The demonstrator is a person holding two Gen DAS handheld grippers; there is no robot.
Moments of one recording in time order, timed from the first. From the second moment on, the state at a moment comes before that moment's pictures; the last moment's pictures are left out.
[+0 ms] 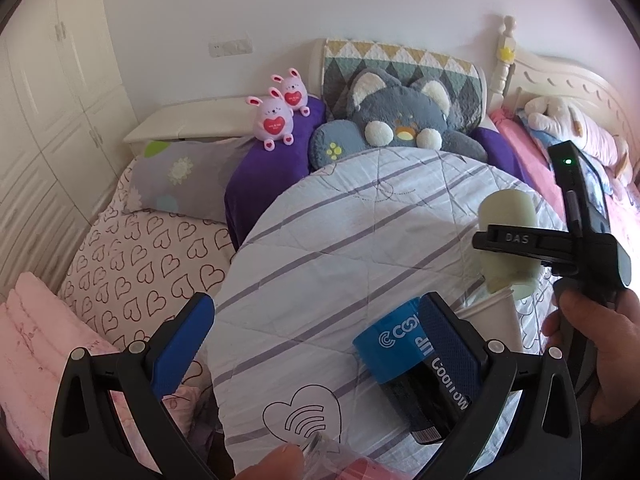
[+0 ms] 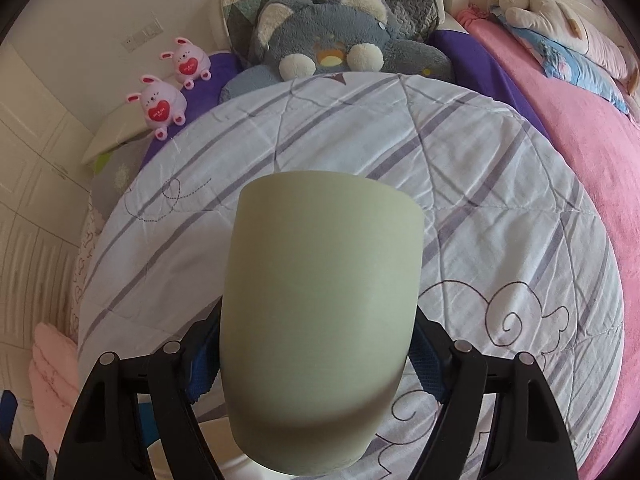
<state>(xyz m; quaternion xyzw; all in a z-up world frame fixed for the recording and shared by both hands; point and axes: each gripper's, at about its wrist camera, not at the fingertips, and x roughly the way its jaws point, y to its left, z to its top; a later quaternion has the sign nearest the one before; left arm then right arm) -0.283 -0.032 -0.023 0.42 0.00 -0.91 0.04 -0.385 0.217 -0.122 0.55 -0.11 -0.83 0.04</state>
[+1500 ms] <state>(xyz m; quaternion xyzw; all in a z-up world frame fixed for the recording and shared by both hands) -0.130 0.029 -0.026 0.41 -0.04 -0.91 0.03 -0.151 0.227 -0.129 0.53 -0.09 -0.84 0.08</state>
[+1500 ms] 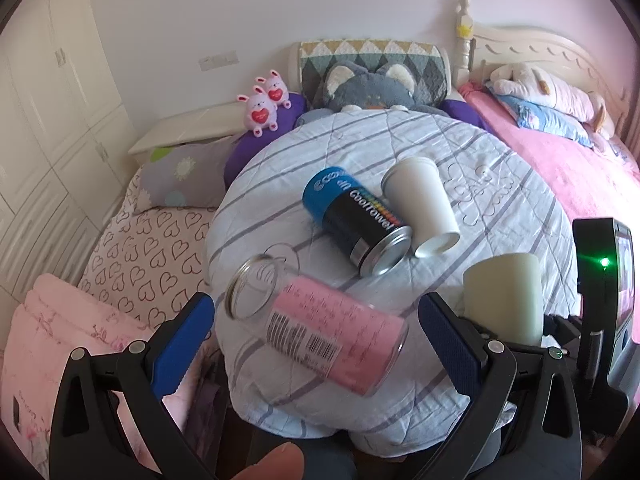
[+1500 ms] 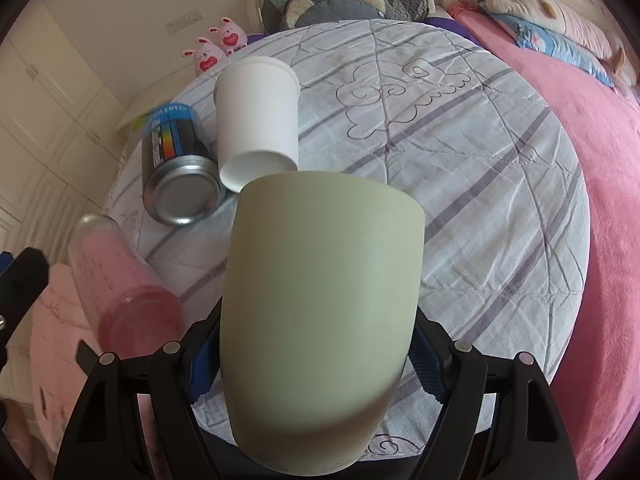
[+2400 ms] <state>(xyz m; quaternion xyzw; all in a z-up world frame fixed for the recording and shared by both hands) -0.103 0.079 -0.020 0.42 -0.07 -0.91 0.02 -0.095 0.299 -0.064 0.43 -0.13 -0.89 0.04</state>
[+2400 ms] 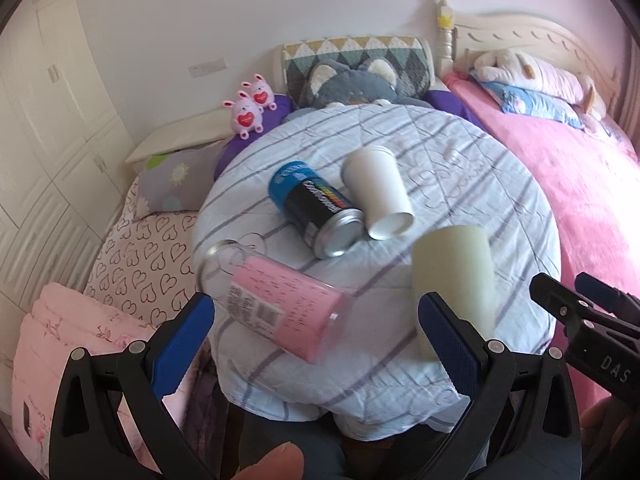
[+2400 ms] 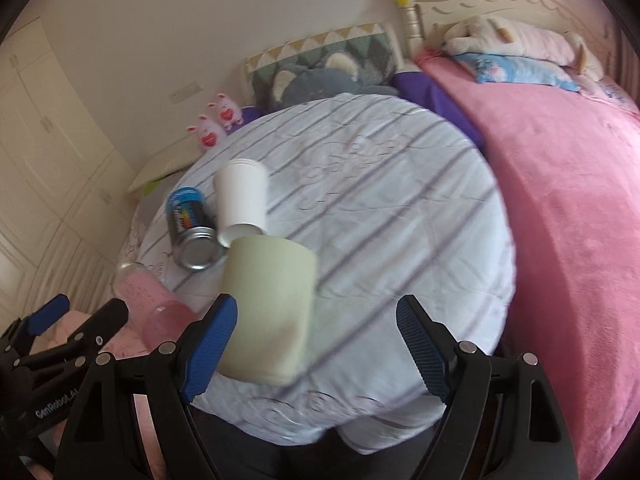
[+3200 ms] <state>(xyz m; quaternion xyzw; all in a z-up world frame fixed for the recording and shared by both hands) -0.071 0.110 -0.015 0.42 -0.09 -0.90 0.01 -0.049 0.316 -0.045 0.39 -0.07 -0.92 0.03</state>
